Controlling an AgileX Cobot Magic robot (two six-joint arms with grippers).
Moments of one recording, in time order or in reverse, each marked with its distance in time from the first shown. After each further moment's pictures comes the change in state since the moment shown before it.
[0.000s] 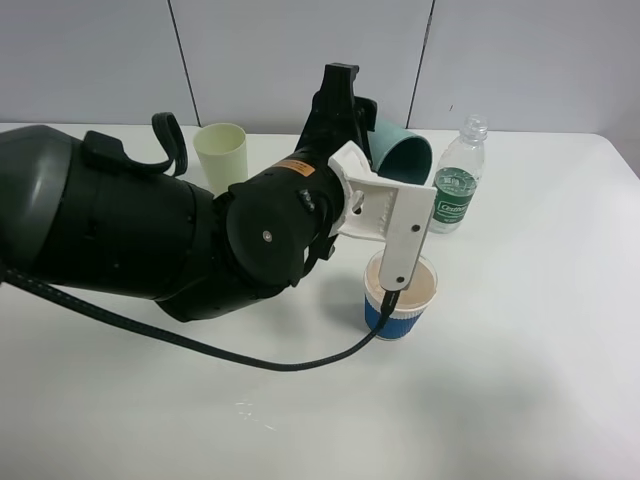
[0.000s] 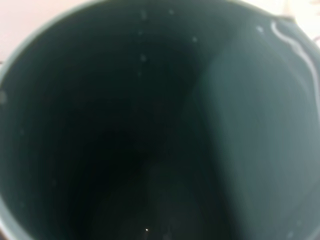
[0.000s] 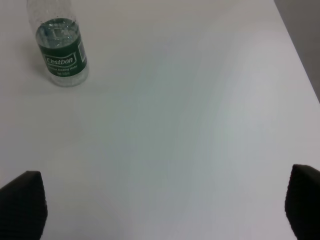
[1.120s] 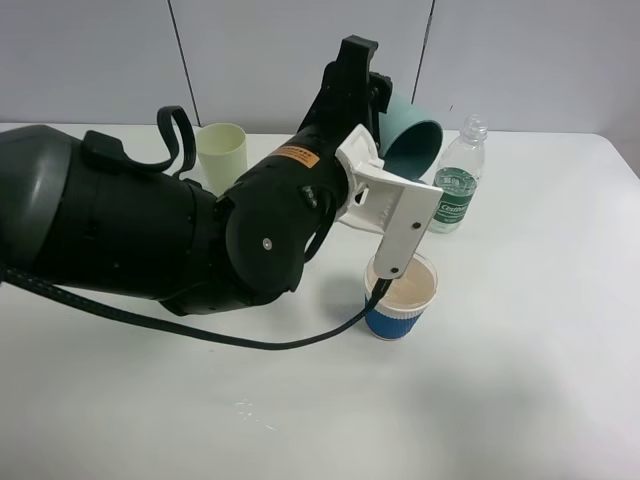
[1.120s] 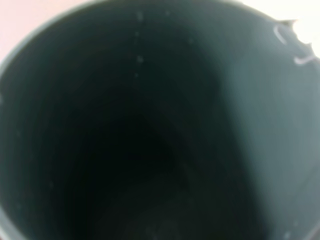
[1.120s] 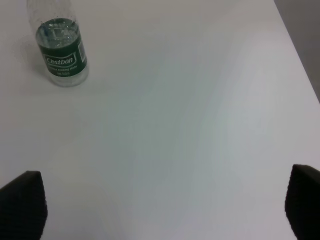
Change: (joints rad) left arm 0.000 0.000 0.000 0.132 -0.086 0.062; right arm 0.000 0.000 0.000 0.000 0.000 0.000
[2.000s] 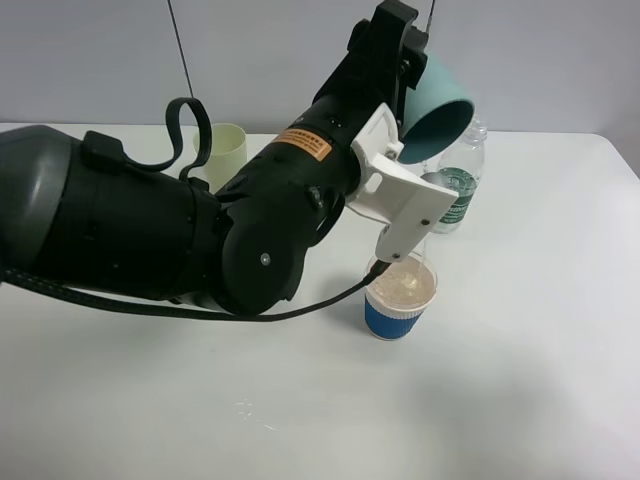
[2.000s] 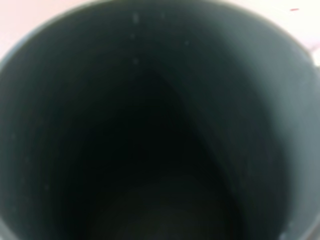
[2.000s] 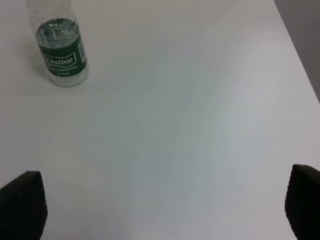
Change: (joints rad) left arm 0.000 0.000 0.000 0.221 -0.116 0.035; right arm 0.000 0.000 0.000 0.000 0.000 0.000
